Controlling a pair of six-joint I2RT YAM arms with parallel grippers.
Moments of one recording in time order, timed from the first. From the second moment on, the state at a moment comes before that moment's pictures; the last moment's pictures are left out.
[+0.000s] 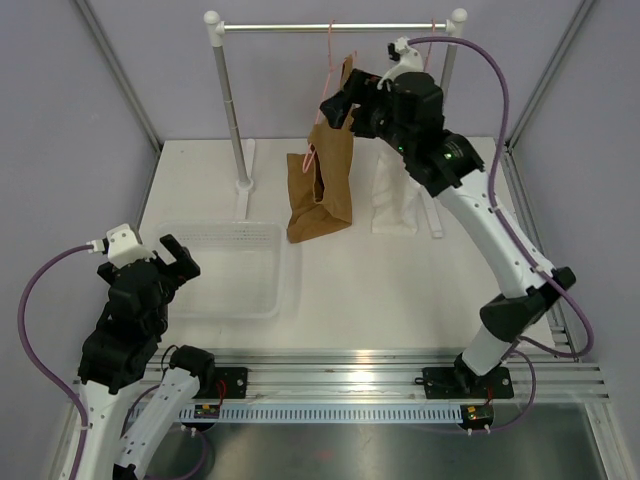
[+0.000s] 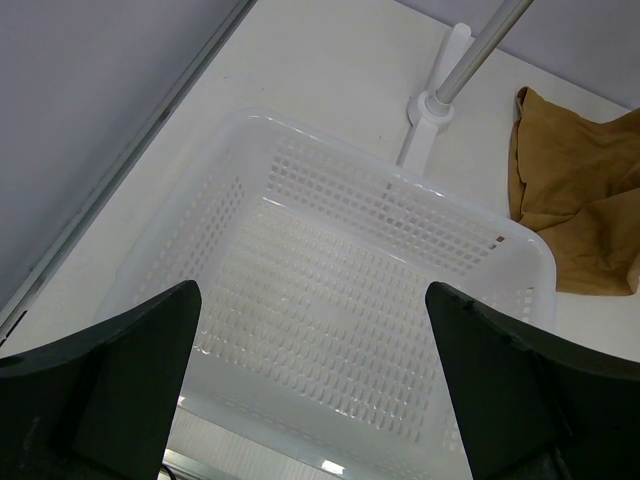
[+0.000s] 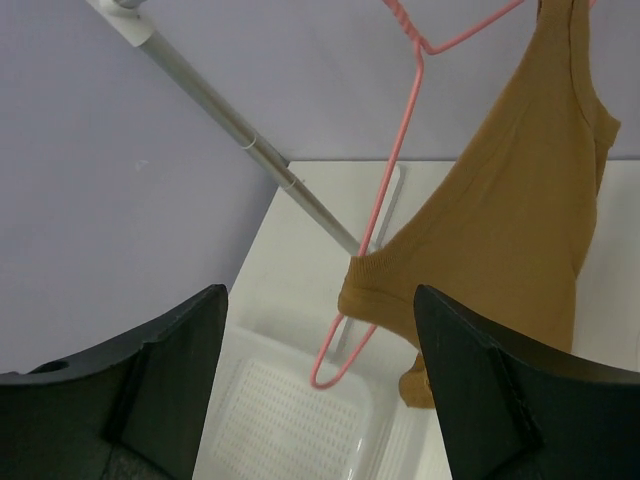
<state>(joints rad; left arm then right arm) -0.30 0.43 0.92 -0.87 -0.57 -0.42 0.57 1.62 1.99 -0.46 0.02 0.58</state>
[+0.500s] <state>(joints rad) -0.30 0.43 0.92 -0.87 -0.55 -0.42 0.72 2.22 2.64 -0.61 0.61 0.21</state>
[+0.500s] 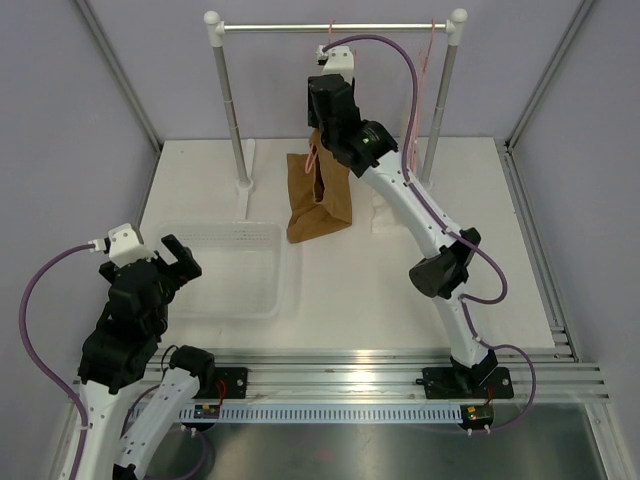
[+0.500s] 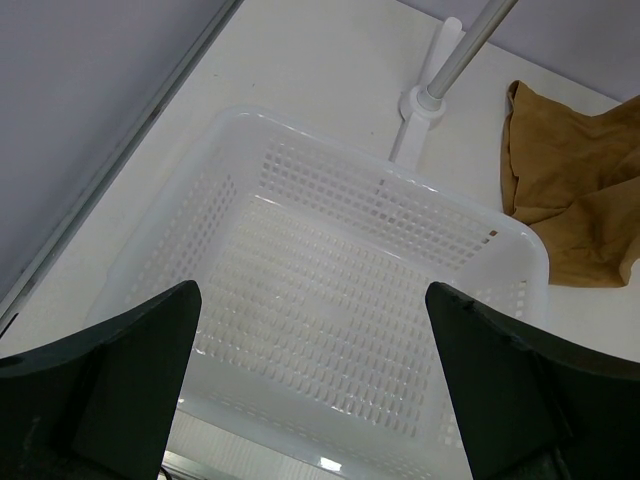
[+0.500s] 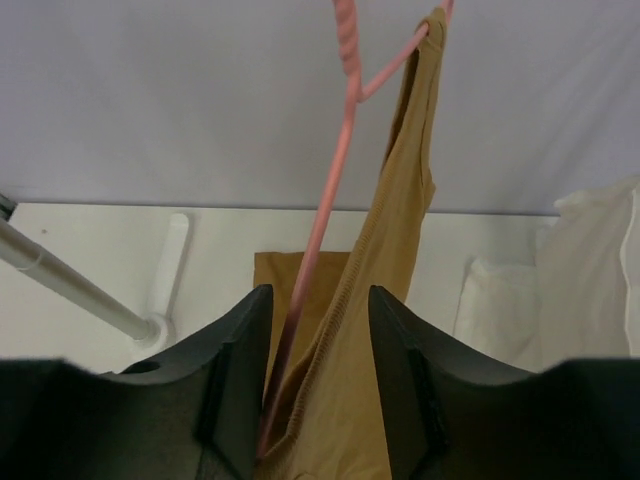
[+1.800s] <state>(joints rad) -0.30 0.43 0.91 -0.86 -0.52 -0.41 0.72 2.14 2.59 -0.59 0.70 0.05</state>
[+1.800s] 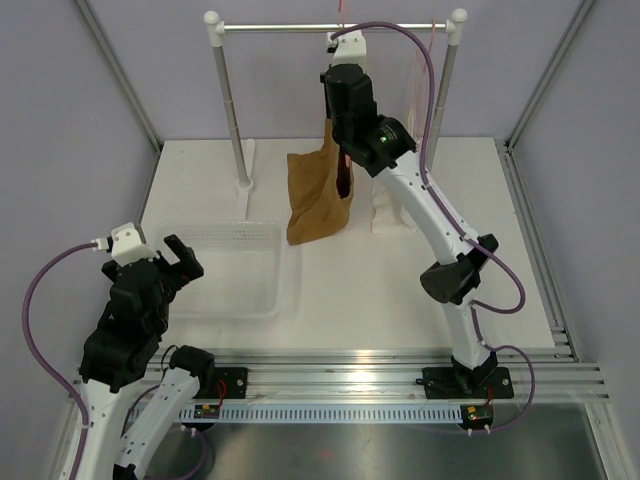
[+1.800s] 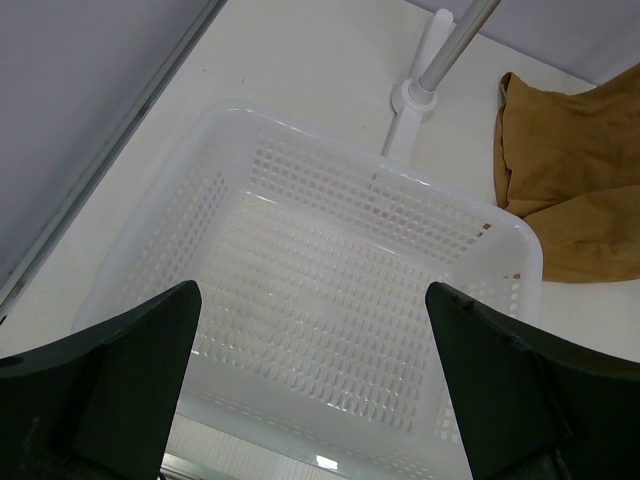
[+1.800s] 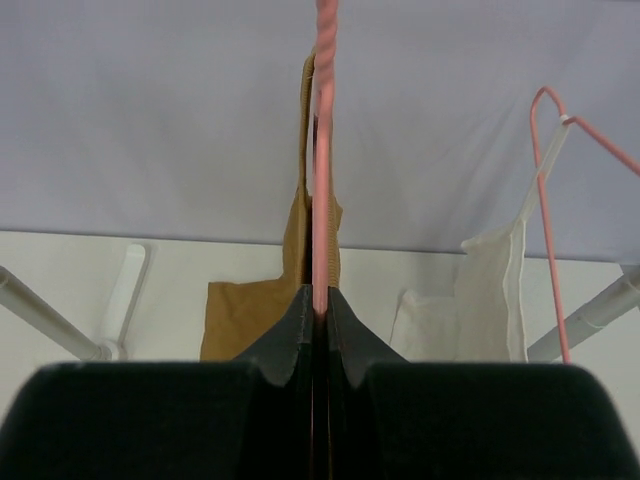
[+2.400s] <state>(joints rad) -0.30 0.43 0.91 -0.86 -0.52 -0.41 0.72 1.74 2.18 -0.59 0.54 0.15</state>
